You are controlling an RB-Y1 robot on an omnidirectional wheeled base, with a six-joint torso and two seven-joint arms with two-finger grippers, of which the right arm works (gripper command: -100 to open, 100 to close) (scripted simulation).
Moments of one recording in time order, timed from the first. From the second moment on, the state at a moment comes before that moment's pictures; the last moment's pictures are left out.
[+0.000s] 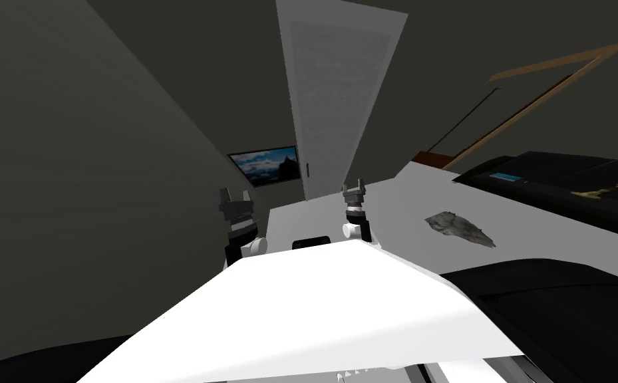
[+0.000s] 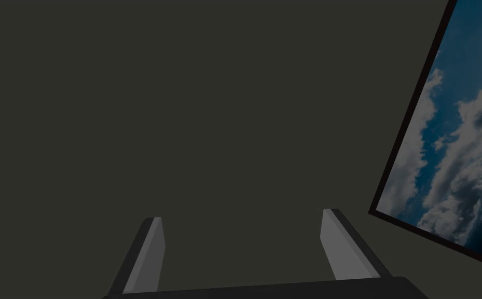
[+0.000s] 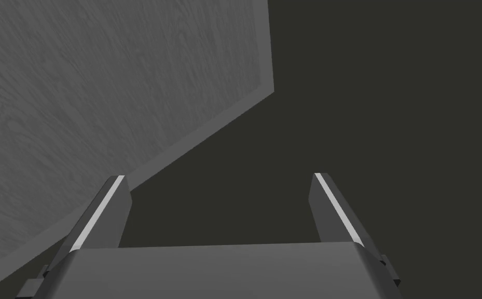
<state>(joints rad) 0.42 -0.06 0.02 -1.97 -0.19 -0.59 -0.24</state>
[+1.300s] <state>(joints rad) 0.32 -0.11 0.04 -1.68 -0.35 -0.65 -0.49</state>
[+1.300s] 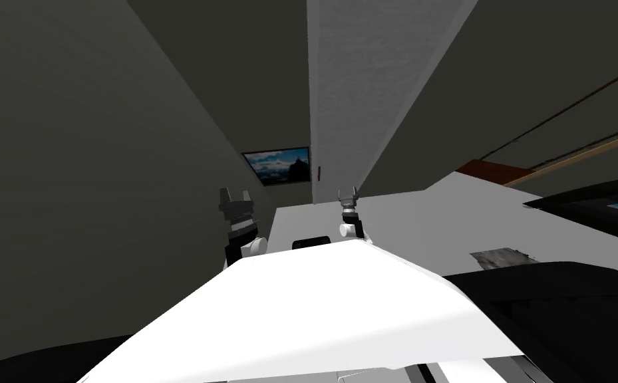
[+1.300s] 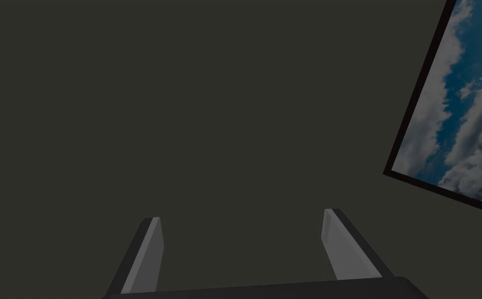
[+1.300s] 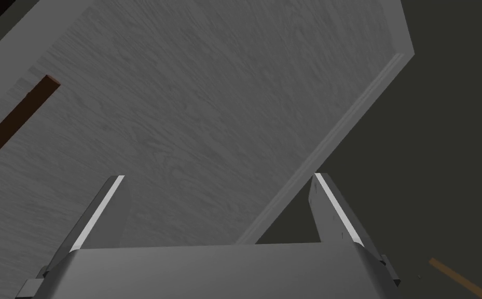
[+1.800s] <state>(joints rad) 0.29 -0.12 0.06 -1.56 -0.41 -0.68 -0.59</state>
